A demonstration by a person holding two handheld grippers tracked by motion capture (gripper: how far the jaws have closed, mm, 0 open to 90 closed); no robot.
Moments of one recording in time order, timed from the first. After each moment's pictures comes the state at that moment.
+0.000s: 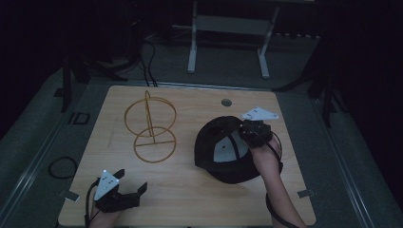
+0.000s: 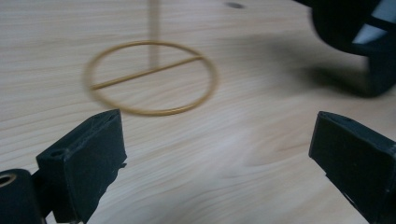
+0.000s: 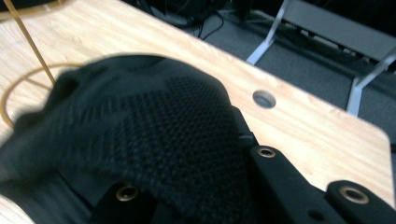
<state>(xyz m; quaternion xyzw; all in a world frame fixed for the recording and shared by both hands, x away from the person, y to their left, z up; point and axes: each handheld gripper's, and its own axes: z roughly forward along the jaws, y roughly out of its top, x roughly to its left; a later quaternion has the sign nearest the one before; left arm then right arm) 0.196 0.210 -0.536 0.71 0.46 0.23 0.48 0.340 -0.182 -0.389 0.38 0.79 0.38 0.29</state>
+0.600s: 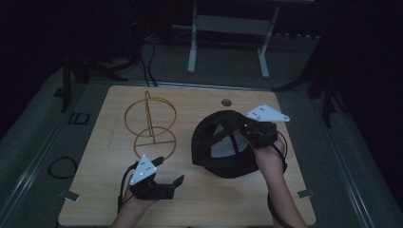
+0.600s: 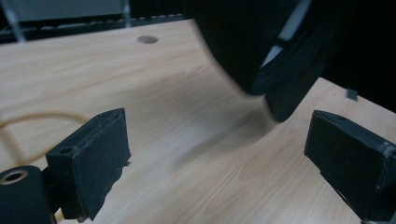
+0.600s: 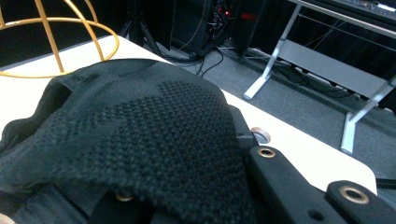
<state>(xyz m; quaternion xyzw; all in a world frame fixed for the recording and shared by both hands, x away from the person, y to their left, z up) 0.224 0.122 -0.482 0.74 0.37 0.19 0.53 0.314 -0.179 -0.355 0.34 0.77 0.43 0.32</state>
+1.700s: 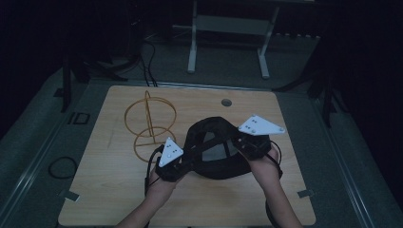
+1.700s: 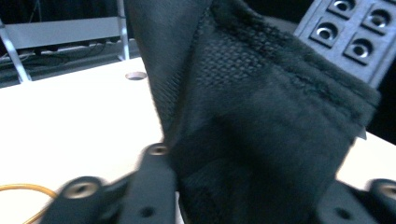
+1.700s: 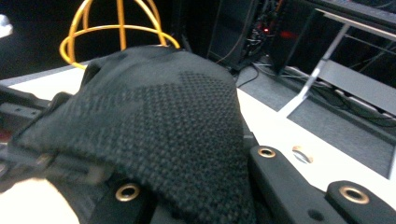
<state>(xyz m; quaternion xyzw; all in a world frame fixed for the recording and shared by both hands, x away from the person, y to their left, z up) 0.263 0.072 -0.459 0.72 0.36 0.21 0.55 0.292 -0.166 -0.364 0.28 0.79 0.47 0.28</state>
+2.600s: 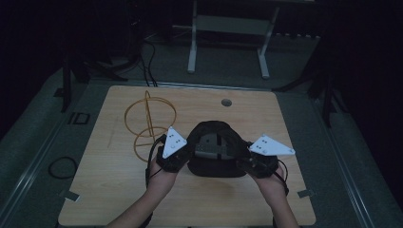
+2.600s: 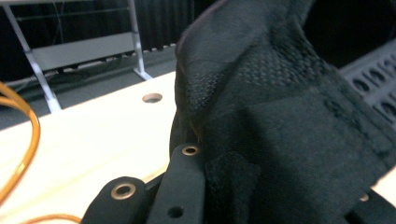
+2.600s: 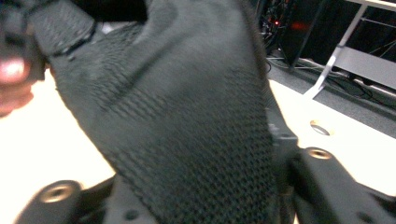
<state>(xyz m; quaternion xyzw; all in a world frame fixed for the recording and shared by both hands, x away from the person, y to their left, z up) 0.271 0.065 -0.423 0.73 0.34 0.25 0.53 0.269 -0.196 -0.408 0.29 0.78 0.49 0.25</state>
